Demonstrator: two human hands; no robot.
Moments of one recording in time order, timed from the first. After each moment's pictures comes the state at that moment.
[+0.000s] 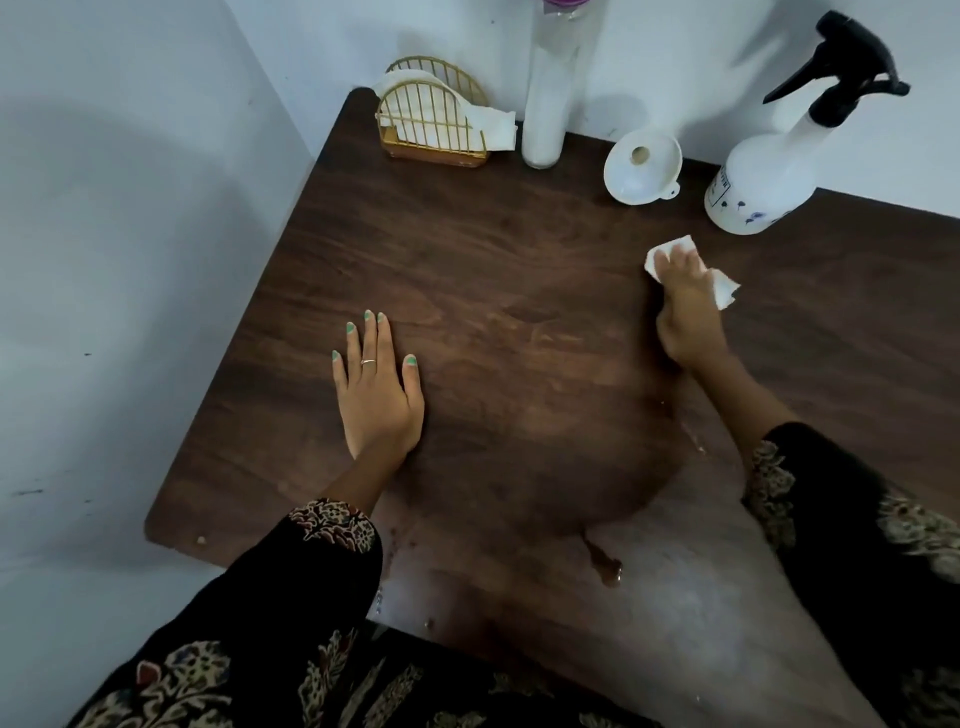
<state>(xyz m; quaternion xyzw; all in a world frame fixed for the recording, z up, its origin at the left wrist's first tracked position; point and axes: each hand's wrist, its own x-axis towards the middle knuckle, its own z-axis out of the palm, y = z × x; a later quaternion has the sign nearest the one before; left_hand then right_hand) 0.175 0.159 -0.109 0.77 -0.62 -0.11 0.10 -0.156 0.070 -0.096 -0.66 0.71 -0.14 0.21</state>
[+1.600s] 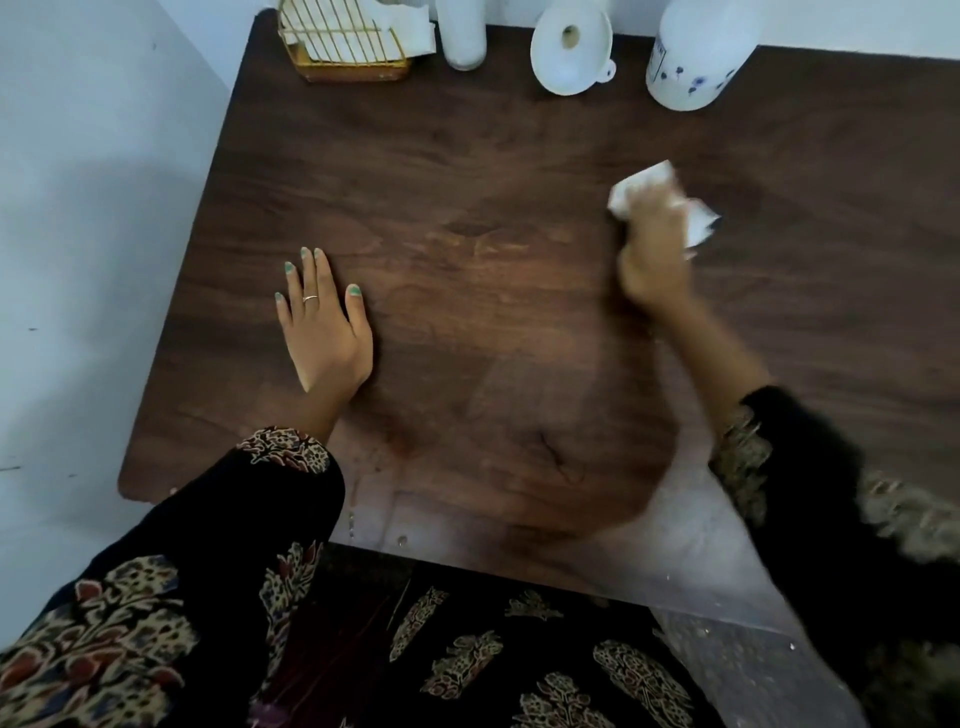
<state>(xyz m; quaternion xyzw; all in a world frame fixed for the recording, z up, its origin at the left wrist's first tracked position) 0.174 0.161 -0.113 0.77 -0.63 -0.09 0.09 -0.155 0.135 -0.097 -0.61 0.76 -0.13 0.17</state>
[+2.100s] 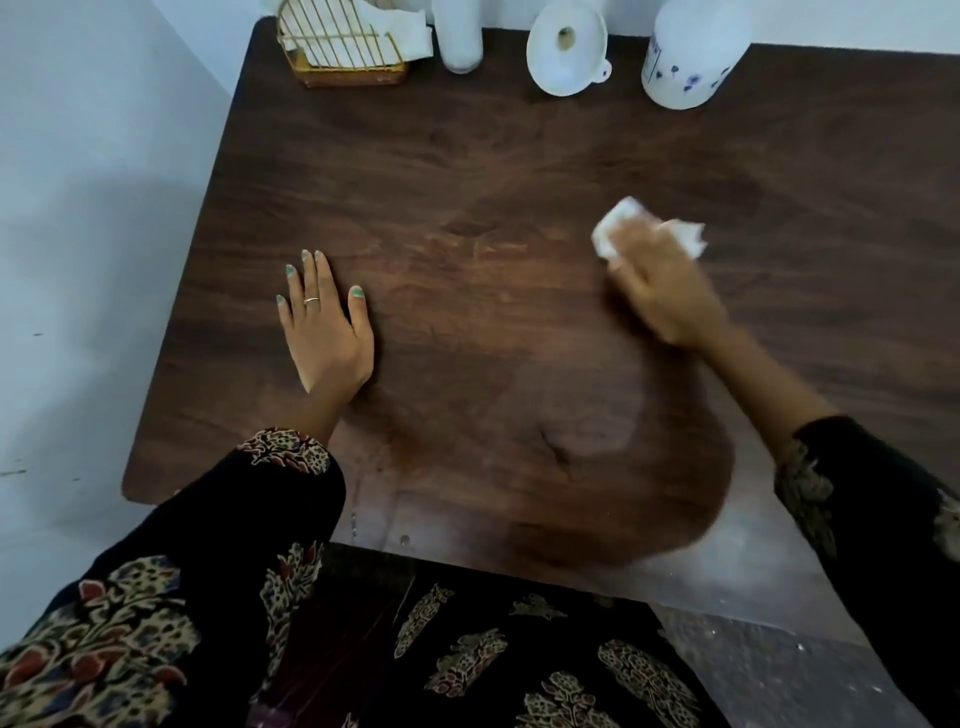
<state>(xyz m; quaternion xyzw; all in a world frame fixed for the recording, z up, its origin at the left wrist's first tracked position) 0.175 0.162 -0.112 0.77 -0.63 -0.09 0.08 -0.181 0.165 -0.091 -0.74 0.63 -0.12 0.19</state>
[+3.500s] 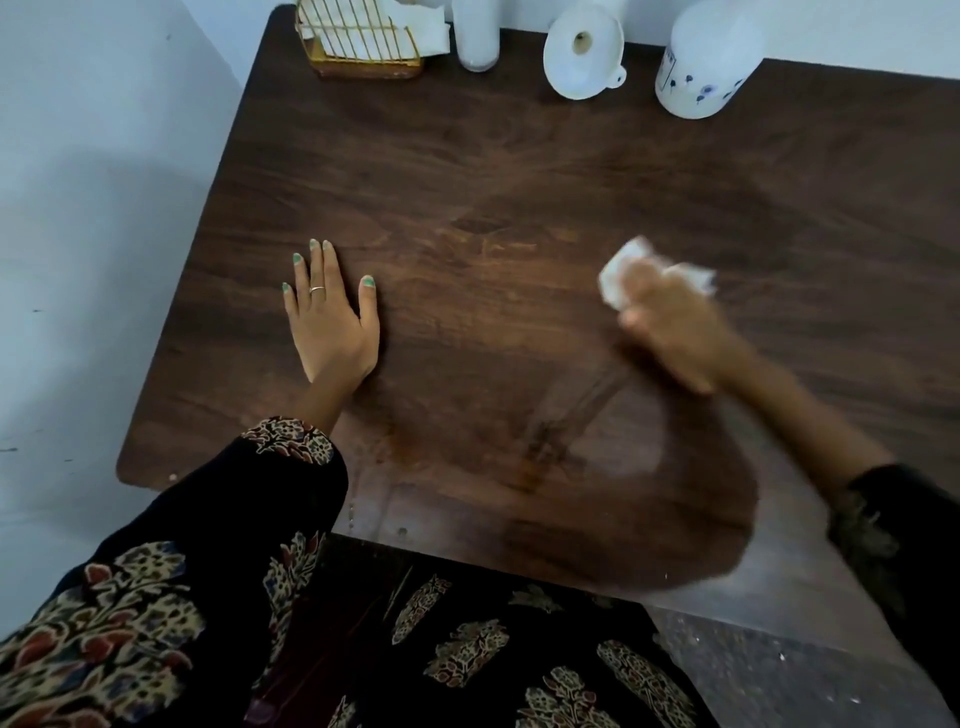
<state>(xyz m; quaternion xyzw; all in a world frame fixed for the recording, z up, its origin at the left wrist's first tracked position) 0.174 0.163 -0.112 0.77 -0.63 -0.09 0.09 -0.189 0.197 -0.079 -0.78 0.58 -0.08 0.21</state>
